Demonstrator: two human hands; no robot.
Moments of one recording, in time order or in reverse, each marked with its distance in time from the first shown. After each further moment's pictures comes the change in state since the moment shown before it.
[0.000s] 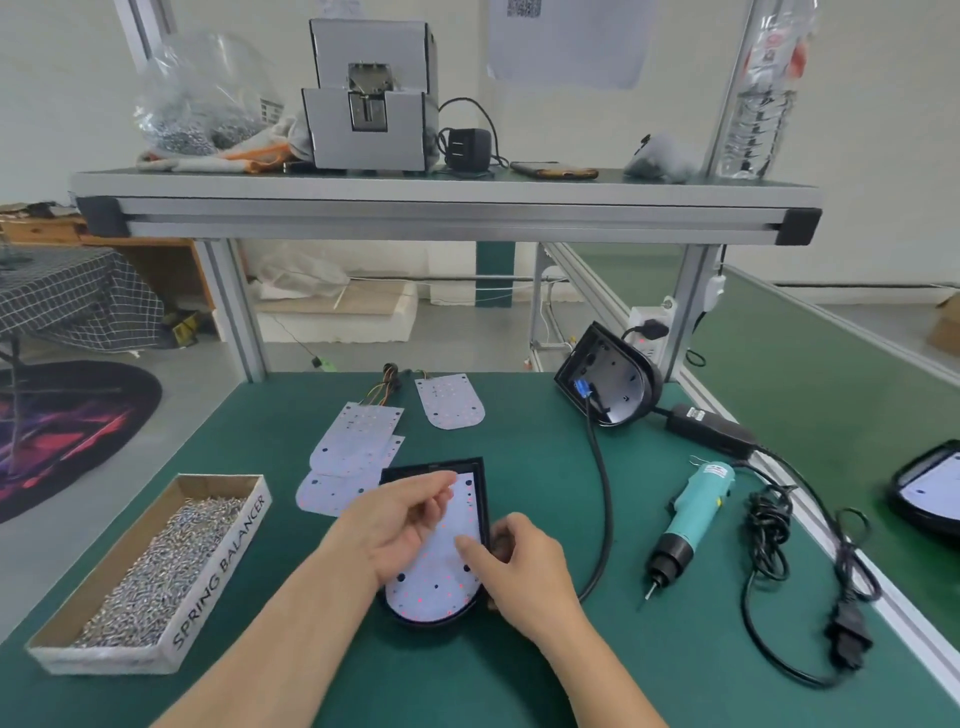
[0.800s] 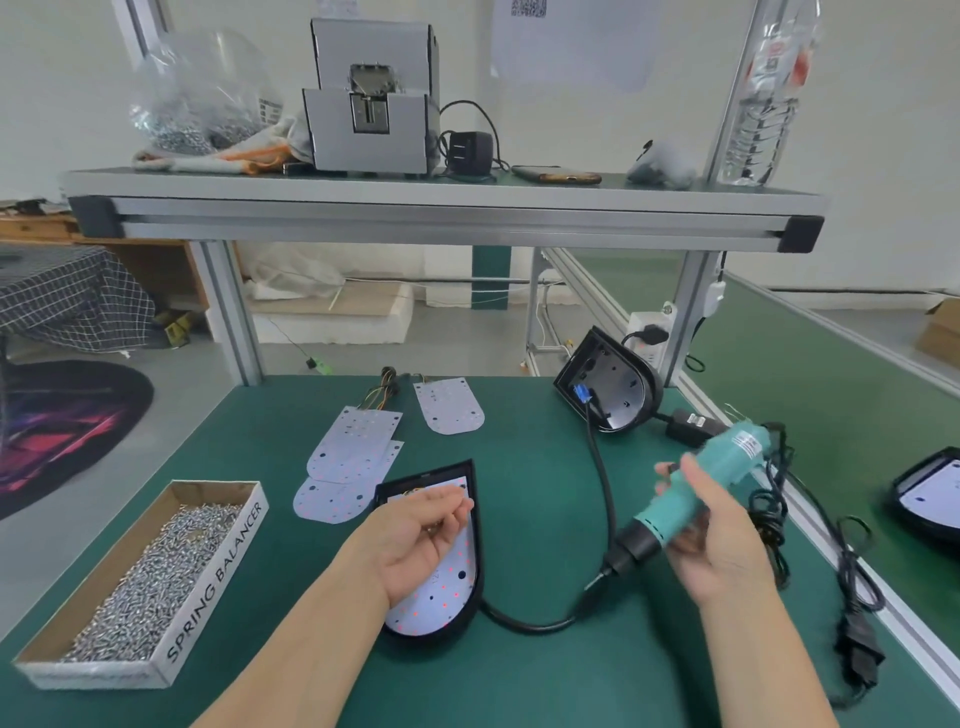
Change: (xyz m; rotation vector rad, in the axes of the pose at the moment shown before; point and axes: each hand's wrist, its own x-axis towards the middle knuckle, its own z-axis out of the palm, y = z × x) left_hand 0.002 -0.012 0.004 -0.069 -0.052 -0.068; right_hand 0.029 0.023 -0.141 1.098 0.324 0.108
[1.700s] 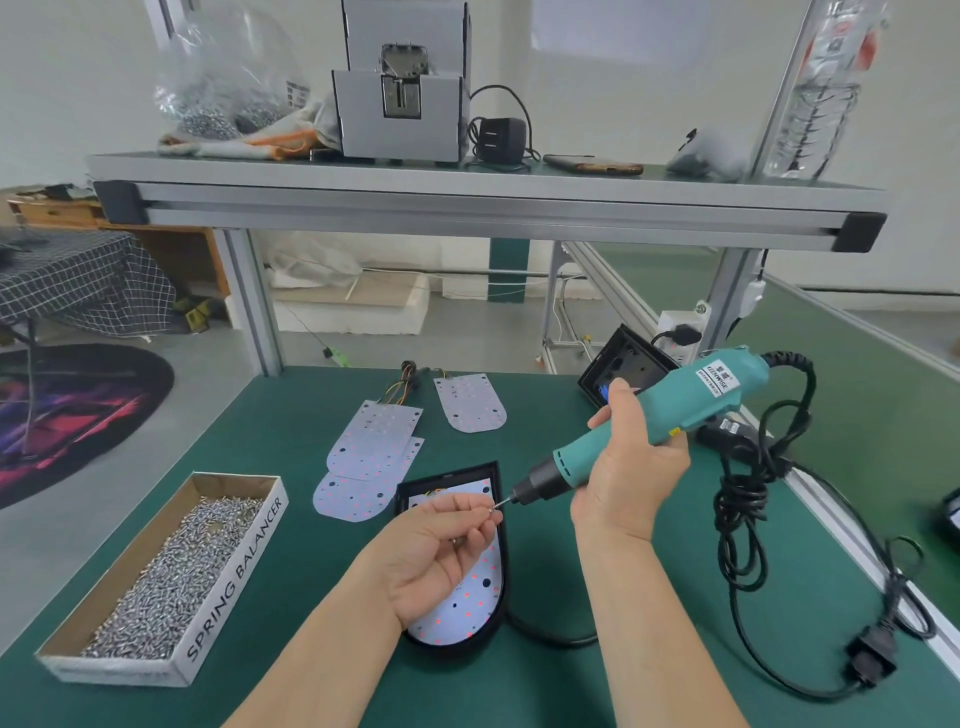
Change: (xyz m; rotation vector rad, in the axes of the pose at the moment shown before) left_hand -0.015 0.003 -0.002 -0.002 -0.094 -0.025; right_hand -0.033 0.033 0.147 0.117 0.119 -0.478
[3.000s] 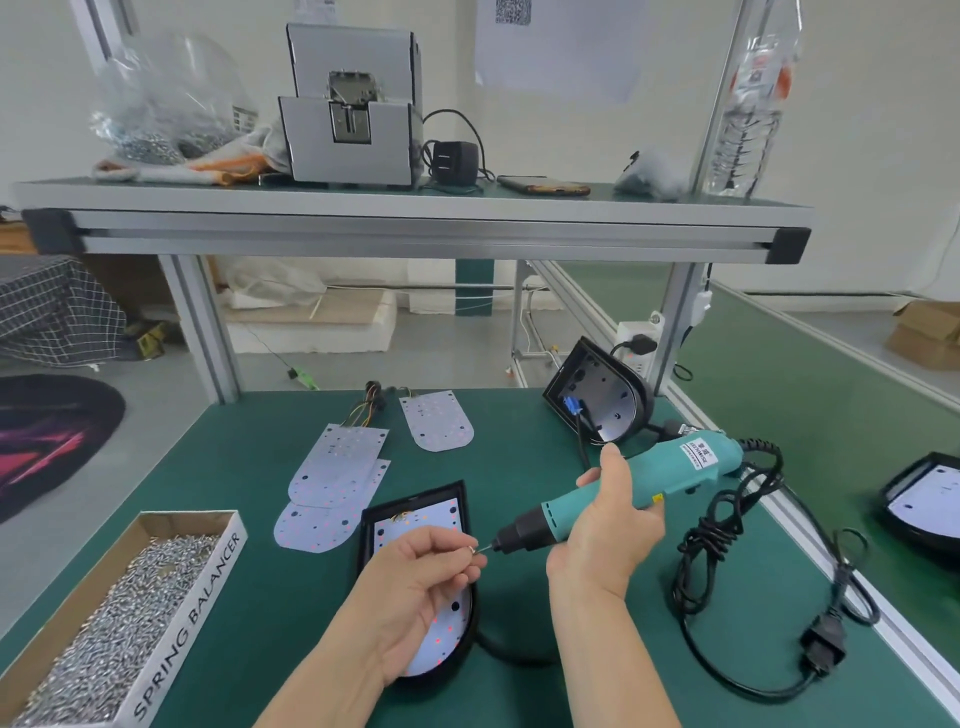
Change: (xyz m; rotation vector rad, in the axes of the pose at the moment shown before) left_hand 0.004 -0.023 -0.003 0.262 0.045 0.172; right_hand -0.001 0.015 -0.037 -0.053 0.271 0.101
